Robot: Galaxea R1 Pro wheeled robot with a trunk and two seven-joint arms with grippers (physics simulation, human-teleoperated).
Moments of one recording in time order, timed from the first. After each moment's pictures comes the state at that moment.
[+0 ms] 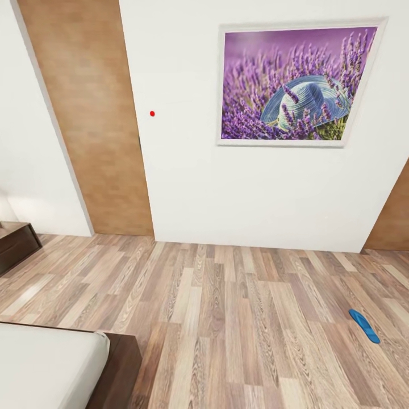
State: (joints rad) left arm -0.03 -0.01 0.00 -0.50 0.00 -0.07 0.00; right arm -0.02 0.00 -0.01 -0.32 0.00 -0.13 0.01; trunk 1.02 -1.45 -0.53
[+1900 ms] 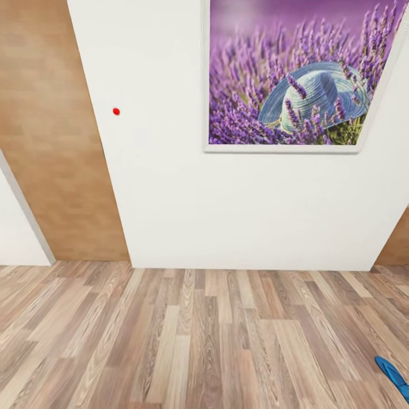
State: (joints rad) left arm -0.03 -0.01 0.00 -0.50 0.00 -0.07 0.00; right arm -0.02 0.00 -0.01 -0.32 0.00 -0.13 0.01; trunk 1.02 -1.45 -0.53
